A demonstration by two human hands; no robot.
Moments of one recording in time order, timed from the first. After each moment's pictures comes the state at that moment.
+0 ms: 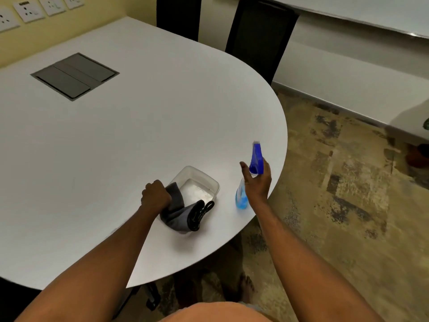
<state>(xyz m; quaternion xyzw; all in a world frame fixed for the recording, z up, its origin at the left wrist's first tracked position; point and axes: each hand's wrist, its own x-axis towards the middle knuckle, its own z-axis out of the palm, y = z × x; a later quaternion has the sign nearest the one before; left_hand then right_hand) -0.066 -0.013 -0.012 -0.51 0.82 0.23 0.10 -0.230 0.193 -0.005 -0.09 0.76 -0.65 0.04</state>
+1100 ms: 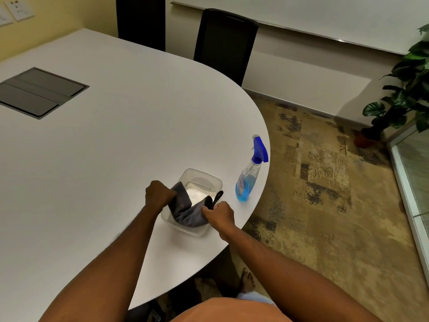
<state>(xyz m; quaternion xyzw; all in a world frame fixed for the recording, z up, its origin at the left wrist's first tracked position) -0.052 -0.052 -0.003 -0.45 0.79 0.40 0.03 -0.082 0.131 -0.023 0.06 0.85 -0.43 0.30</state>
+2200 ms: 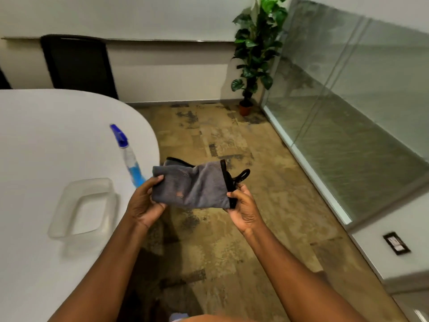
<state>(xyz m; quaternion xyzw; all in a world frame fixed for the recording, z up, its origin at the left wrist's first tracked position) 0.008 0.249 0.083 -0.13 0.33 0.92 0.16 0.042 0.482 0.050 0.15 0.40 -0.90 0.03</state>
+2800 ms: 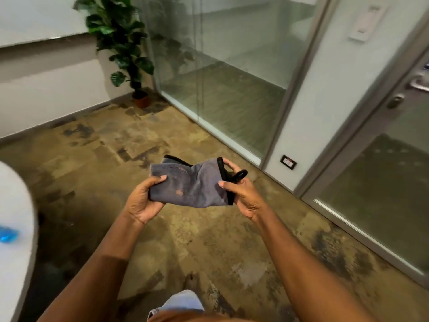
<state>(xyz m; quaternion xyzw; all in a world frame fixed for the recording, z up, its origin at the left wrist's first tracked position) 0.085 0.527 0.073 0.01 0.40 0.81 0.43 0.236 0.734 0.062 0.17 0.54 -0.82 -0.12</state>
